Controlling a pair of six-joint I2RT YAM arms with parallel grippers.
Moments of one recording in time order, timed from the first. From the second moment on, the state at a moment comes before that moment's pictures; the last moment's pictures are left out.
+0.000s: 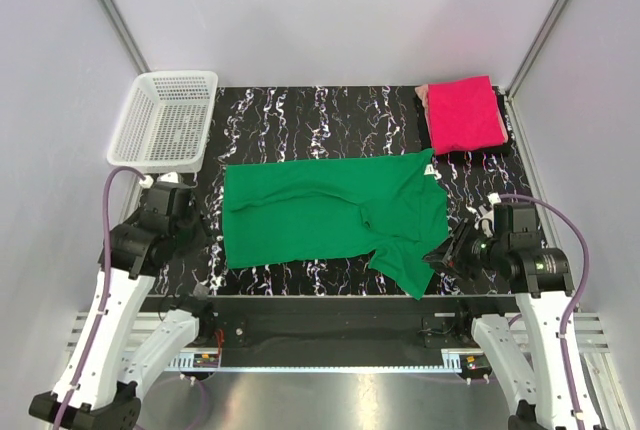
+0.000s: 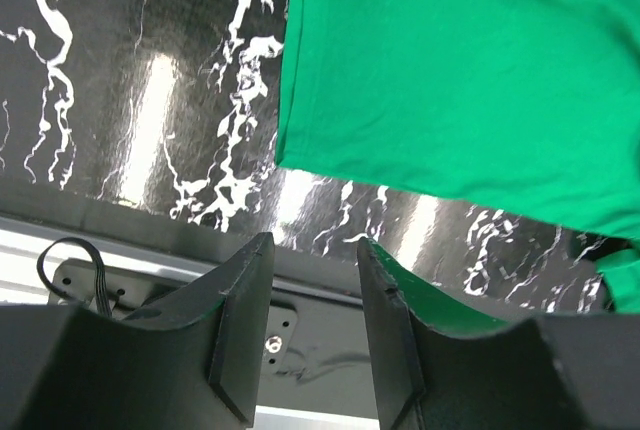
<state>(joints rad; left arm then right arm) -0.26 0.74 1.02 -1.24 -0.17 -0.63 0.05 0.61 0.86 -1.23 -0.47 0.69</state>
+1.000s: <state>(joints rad) -0.28 1.50 1.06 -0.86 -0.15 -0.71 0.05 0.83 1.03 -1.27 -0.54 0.65</state>
